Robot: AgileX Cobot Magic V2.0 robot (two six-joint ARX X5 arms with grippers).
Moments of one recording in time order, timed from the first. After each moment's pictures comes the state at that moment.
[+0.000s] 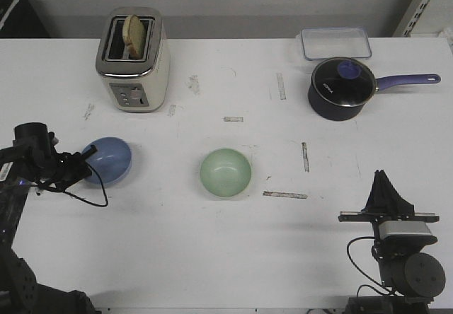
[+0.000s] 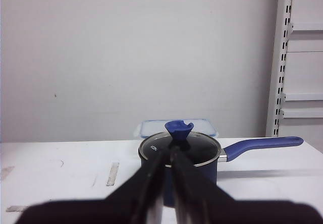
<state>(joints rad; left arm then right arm) 0.28 1.56 1.19 -0.74 0.28 -0.31 0.03 0.25 0.39 0.01 0.03 0.03</state>
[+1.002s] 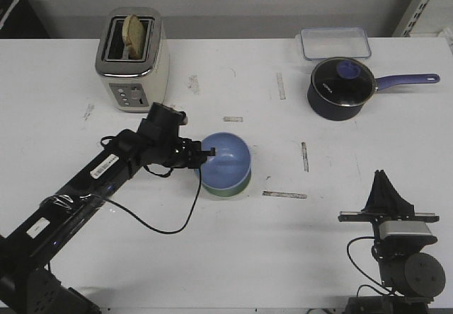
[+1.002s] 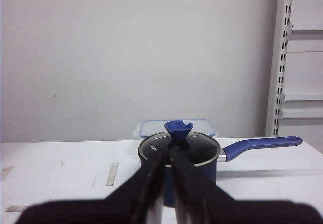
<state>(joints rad) -0.52 1.65 1.44 -0.64 0.29 -0.46 0.03 0.25 0.39 0.01 0.03 0.03</state>
